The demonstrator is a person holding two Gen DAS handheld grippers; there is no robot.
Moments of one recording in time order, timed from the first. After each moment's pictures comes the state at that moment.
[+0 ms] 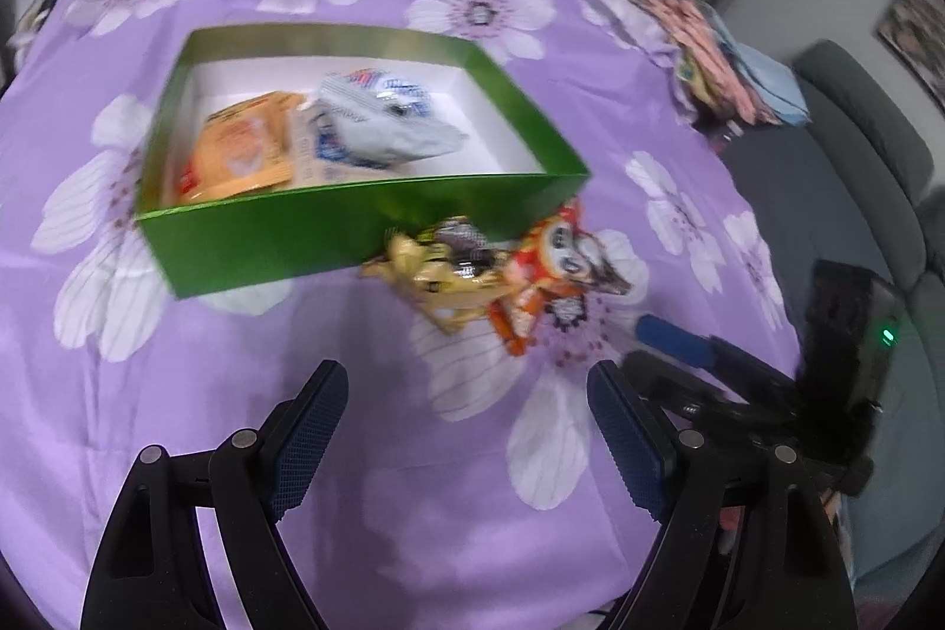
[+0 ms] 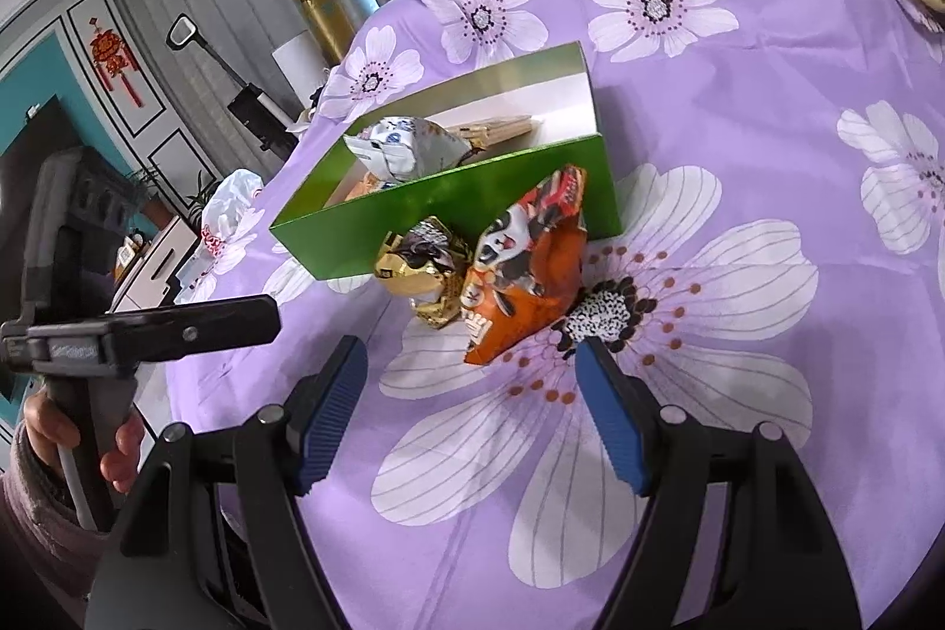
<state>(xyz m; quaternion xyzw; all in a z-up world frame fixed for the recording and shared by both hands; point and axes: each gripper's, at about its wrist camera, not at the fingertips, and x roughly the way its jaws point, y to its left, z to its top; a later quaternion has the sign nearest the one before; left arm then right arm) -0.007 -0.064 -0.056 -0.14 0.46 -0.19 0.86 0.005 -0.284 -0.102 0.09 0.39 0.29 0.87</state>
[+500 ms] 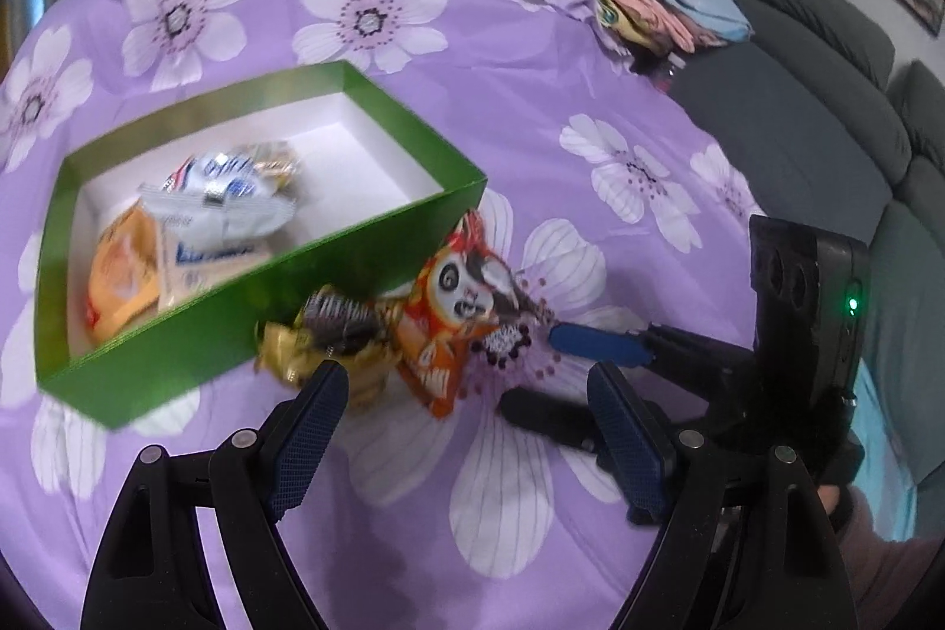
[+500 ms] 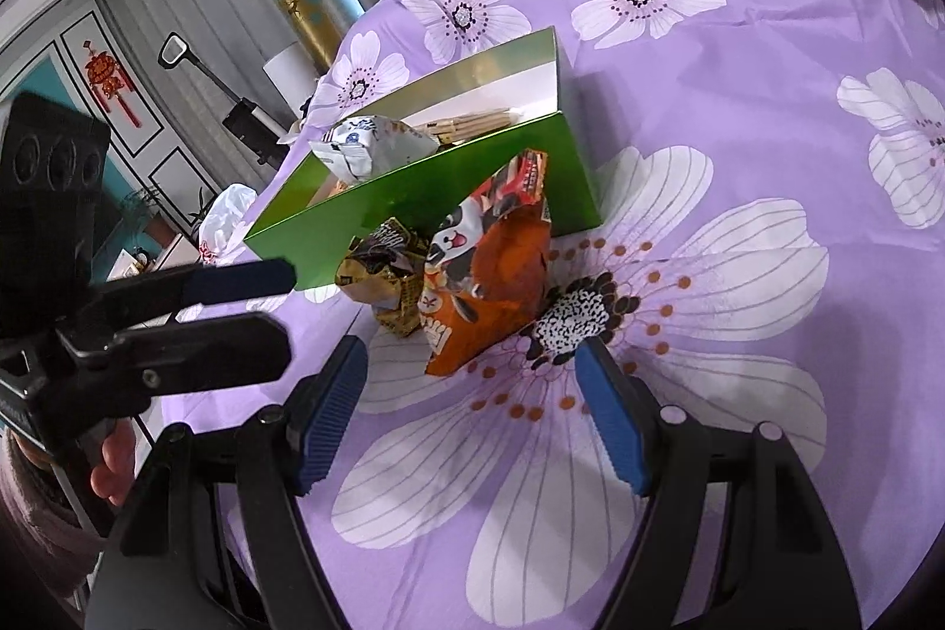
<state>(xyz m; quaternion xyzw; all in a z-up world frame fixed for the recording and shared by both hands) 0.023 -0.128 -0.050 -0.02 0.44 -0.25 0.86 0.022 -0.288 -0.121 0.11 0.39 0.29 0.87</state>
